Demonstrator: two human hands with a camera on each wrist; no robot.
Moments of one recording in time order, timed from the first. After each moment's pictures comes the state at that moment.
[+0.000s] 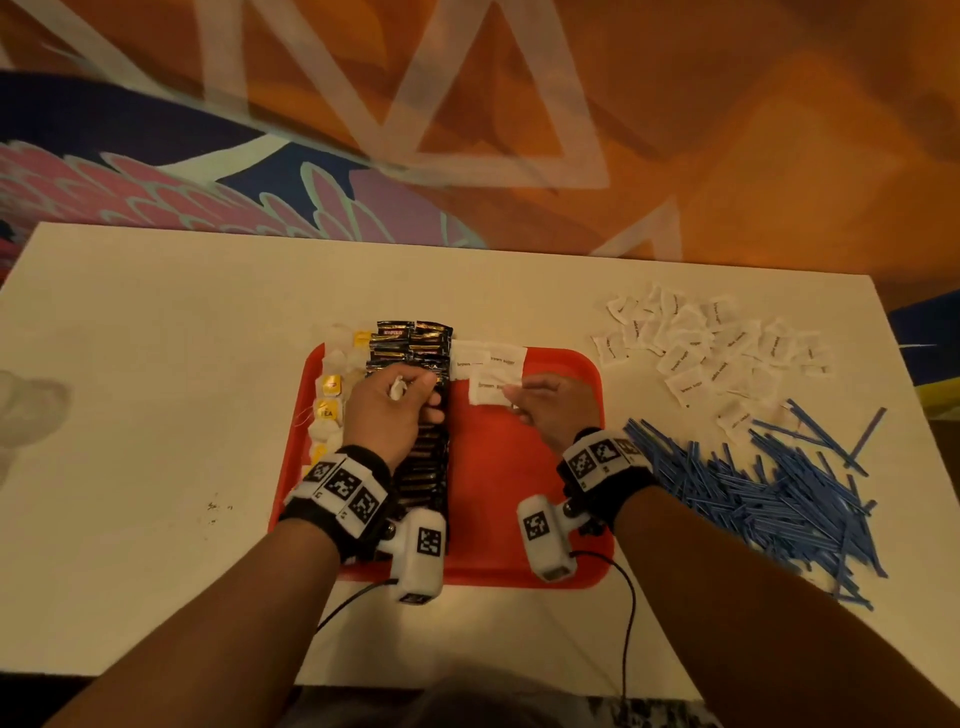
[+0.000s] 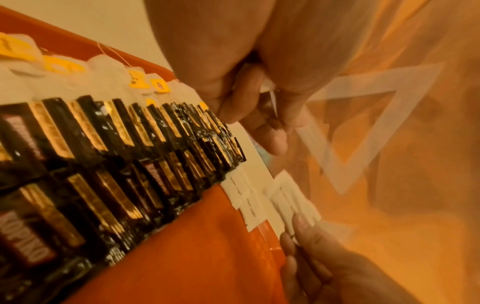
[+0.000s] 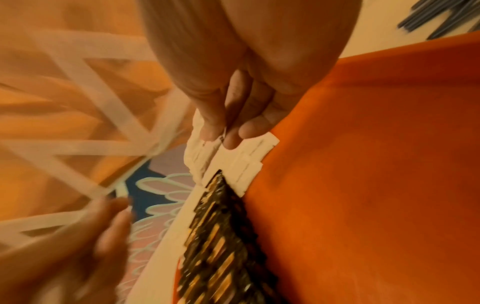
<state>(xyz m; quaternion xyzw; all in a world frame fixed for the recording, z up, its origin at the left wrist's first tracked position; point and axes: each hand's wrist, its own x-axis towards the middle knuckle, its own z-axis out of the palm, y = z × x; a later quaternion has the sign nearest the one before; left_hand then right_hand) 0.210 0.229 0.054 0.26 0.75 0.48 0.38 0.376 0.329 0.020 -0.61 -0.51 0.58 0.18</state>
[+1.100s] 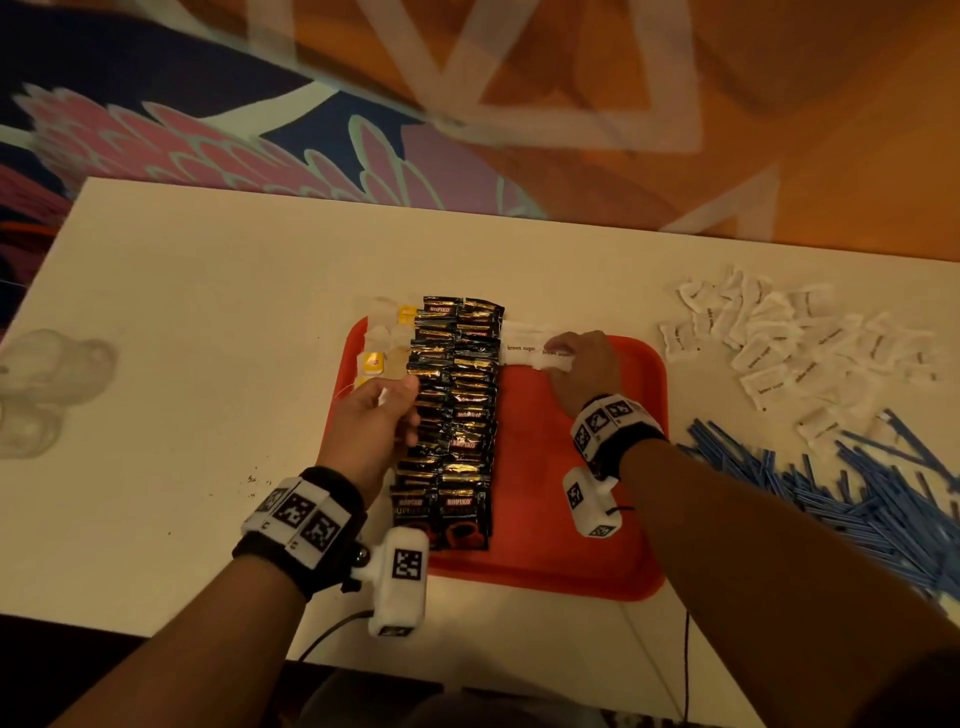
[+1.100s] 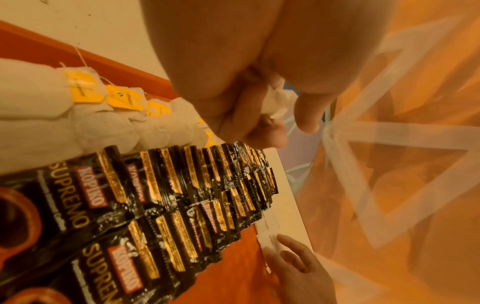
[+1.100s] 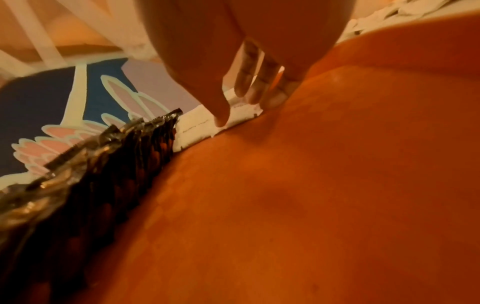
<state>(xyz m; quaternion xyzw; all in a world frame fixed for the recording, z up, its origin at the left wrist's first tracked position) 0.167 0.187 0.046 0.08 0.73 0.49 0.47 0.341 0.368 -0.047 -0.56 -0.75 0.33 0.09</state>
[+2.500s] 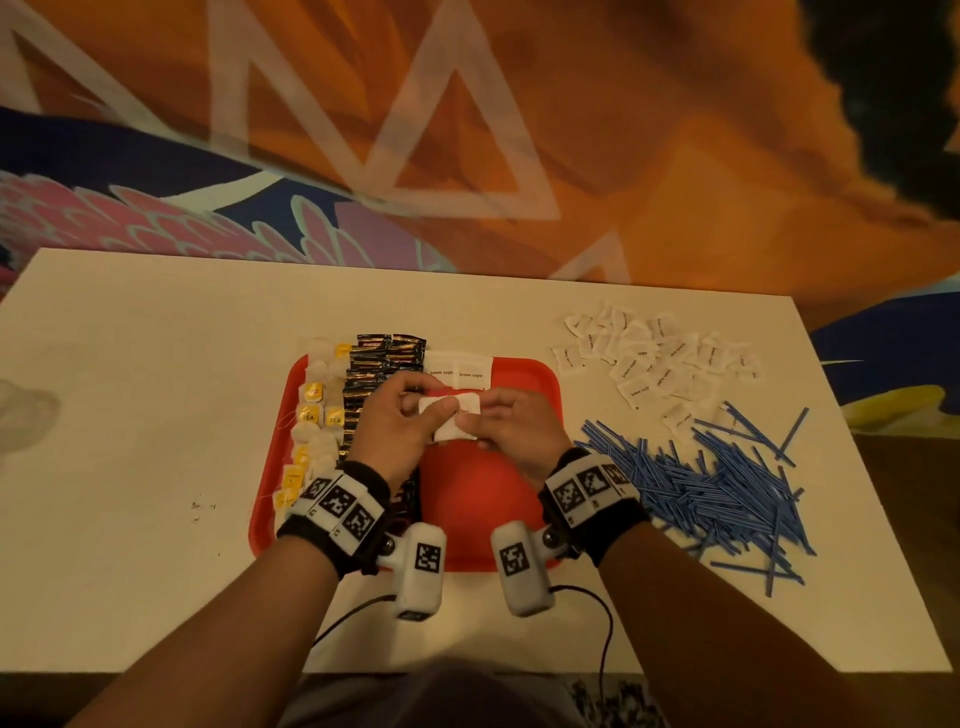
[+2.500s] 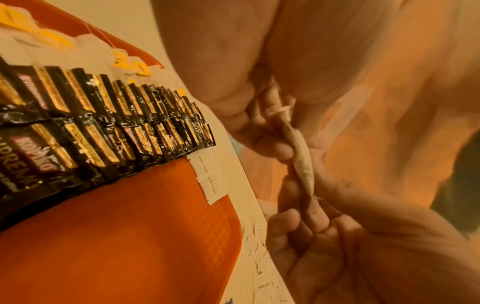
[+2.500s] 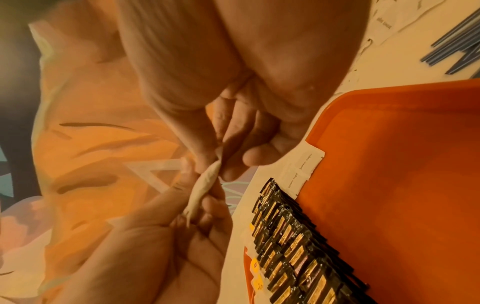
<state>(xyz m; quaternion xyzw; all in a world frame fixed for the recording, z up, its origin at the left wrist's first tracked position) 0.256 0.205 0.083 0.29 0.67 0.53 0.42 0.395 0.276 0.089 -0.49 -0.51 0.68 0.21</state>
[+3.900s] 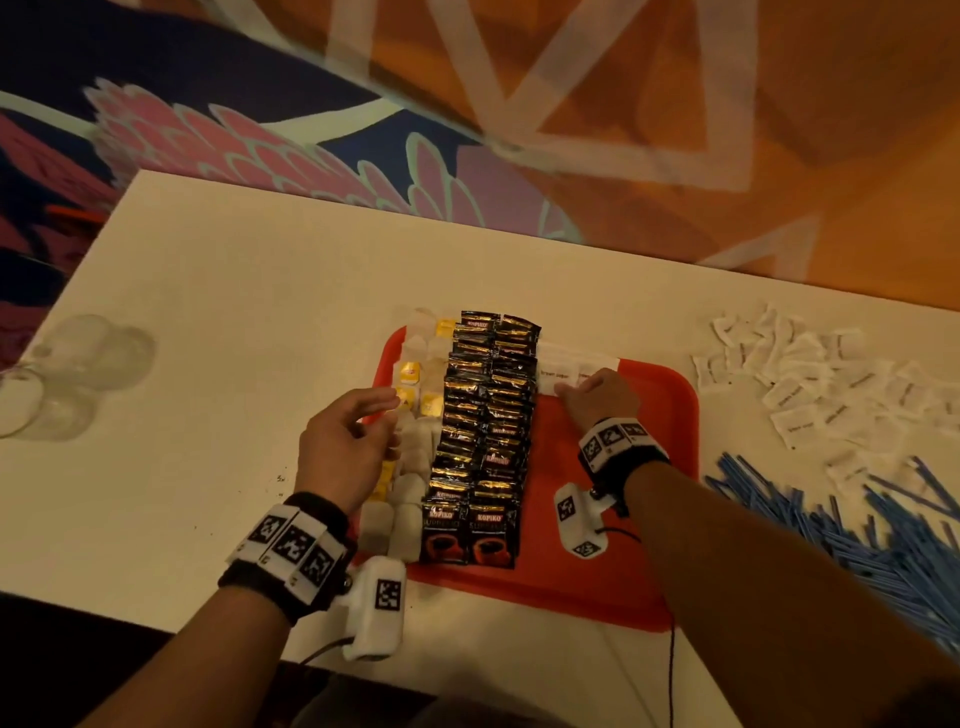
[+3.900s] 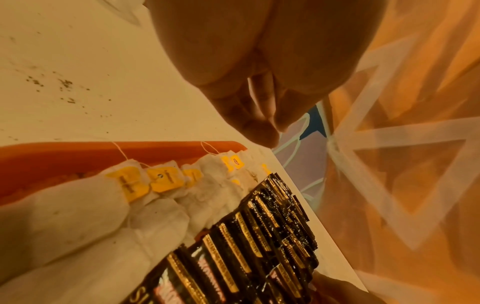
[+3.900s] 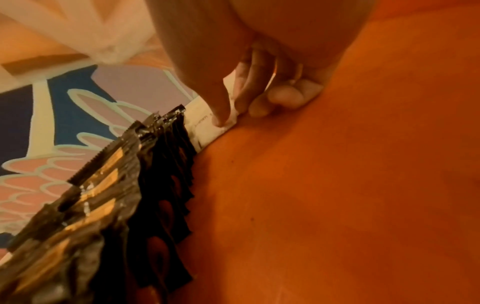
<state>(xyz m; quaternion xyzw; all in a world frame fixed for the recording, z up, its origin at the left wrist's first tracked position) 0.122 0.144 0.031 0.20 0.80 0.47 0.31 0.309 0.357 -0.039 -0.70 -0.60 0.39 0.04</state>
